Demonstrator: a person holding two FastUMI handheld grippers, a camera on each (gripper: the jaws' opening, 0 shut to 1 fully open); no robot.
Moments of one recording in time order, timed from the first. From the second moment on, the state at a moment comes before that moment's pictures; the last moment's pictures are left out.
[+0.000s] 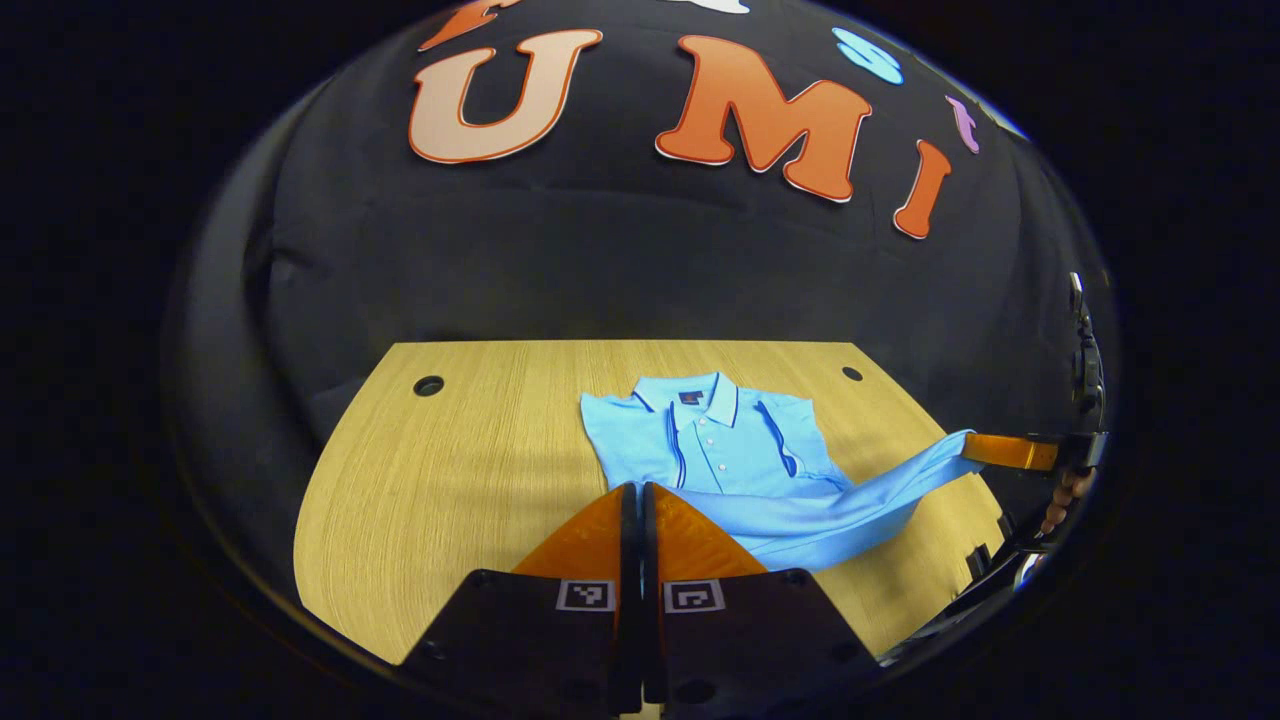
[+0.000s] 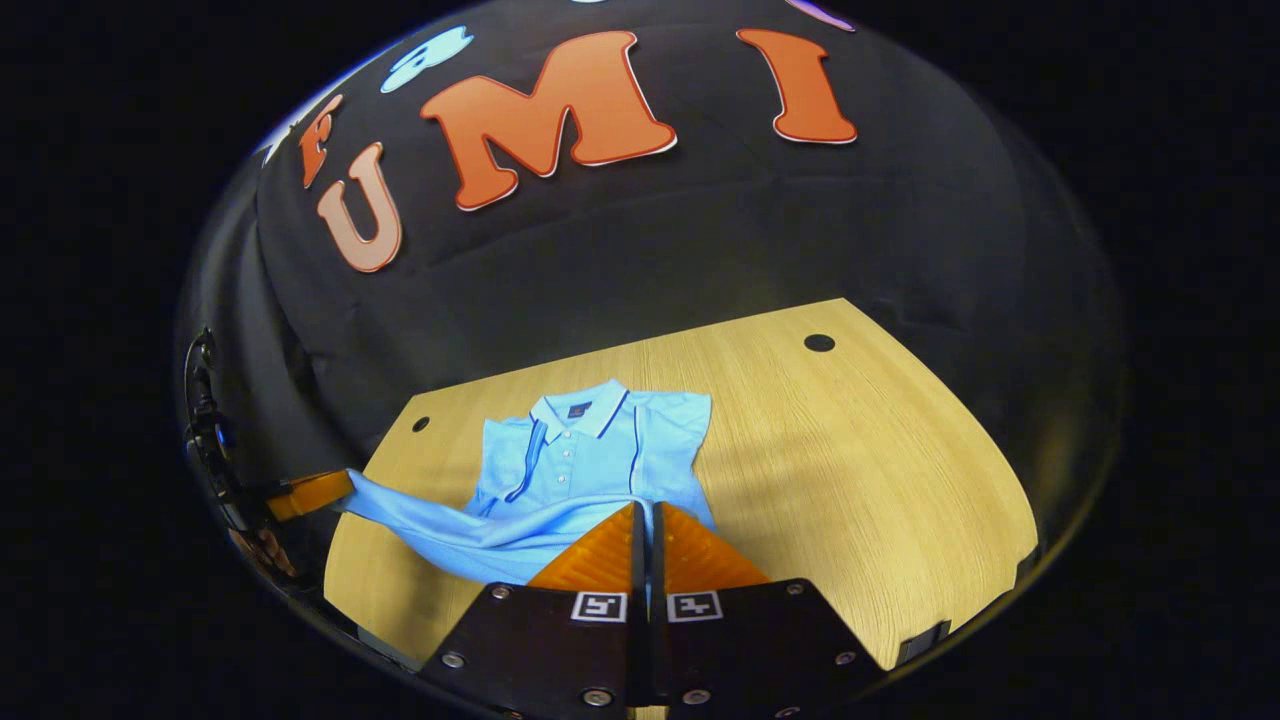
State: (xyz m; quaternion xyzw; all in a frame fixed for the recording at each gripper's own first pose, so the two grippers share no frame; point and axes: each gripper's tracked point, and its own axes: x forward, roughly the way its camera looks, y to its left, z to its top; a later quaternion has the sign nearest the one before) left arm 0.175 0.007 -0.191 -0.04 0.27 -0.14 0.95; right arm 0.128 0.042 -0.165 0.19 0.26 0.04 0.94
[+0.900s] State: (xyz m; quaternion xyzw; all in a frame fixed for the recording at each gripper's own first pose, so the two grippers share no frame) left arm 0.404 -0.001 -0.225 -0.09 0.30 -0.18 0.93; right arm 0.337 0.035 -0.170 0.20 0.27 0.00 0.94
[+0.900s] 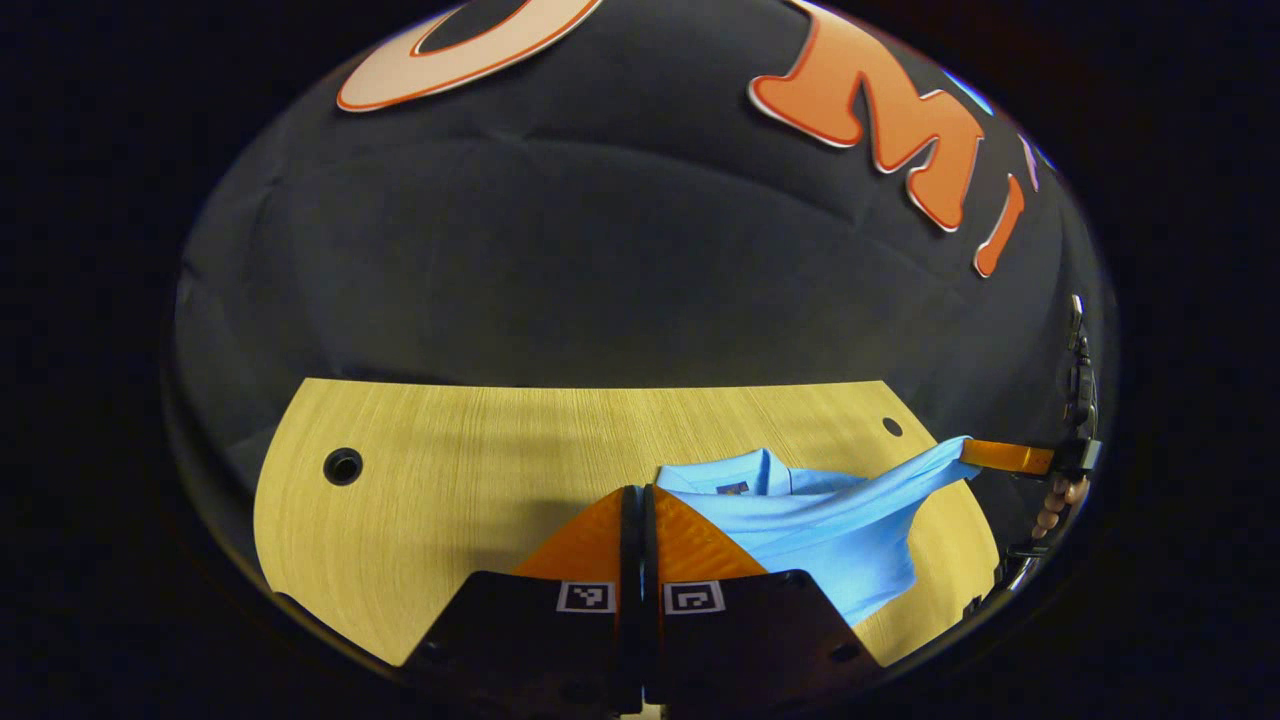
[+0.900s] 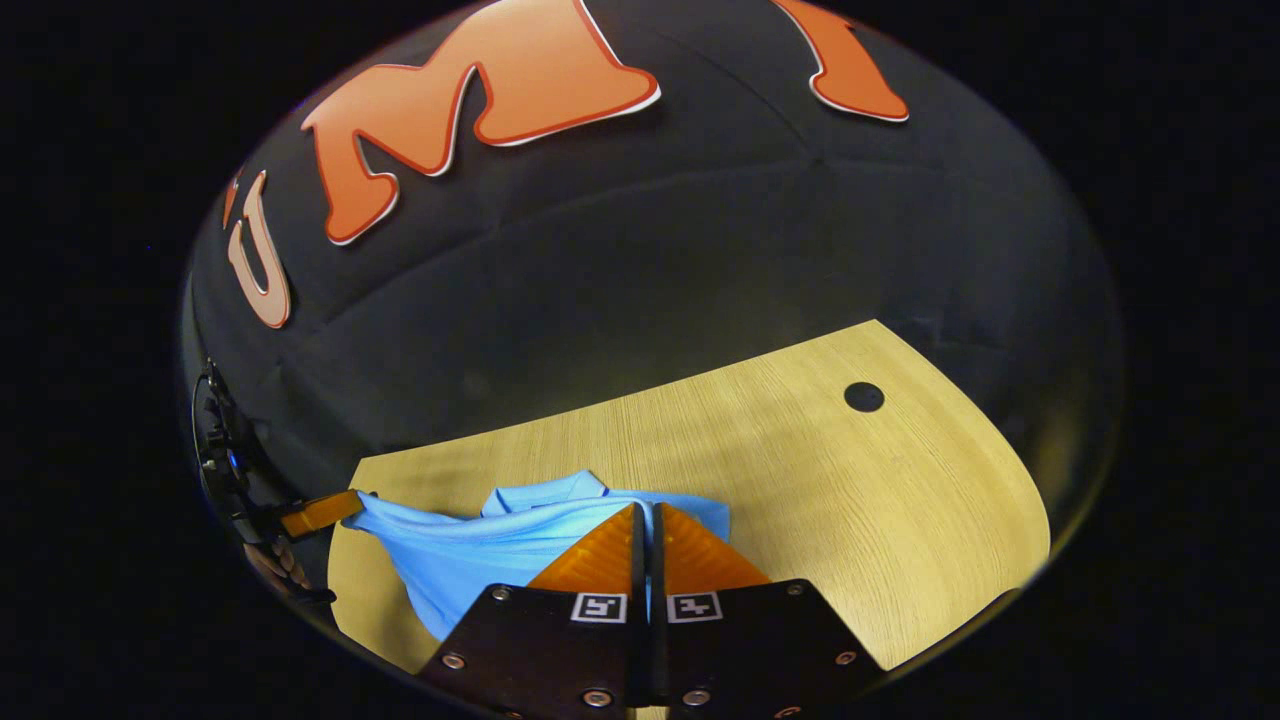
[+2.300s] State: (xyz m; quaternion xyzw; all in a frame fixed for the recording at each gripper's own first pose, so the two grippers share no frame) left arm 0.338 -0.002 -0.179 -0.07 0.26 -0.12 0.96; right arm 0.284 0.040 -0.174 0.16 0.26 0.01 0.95
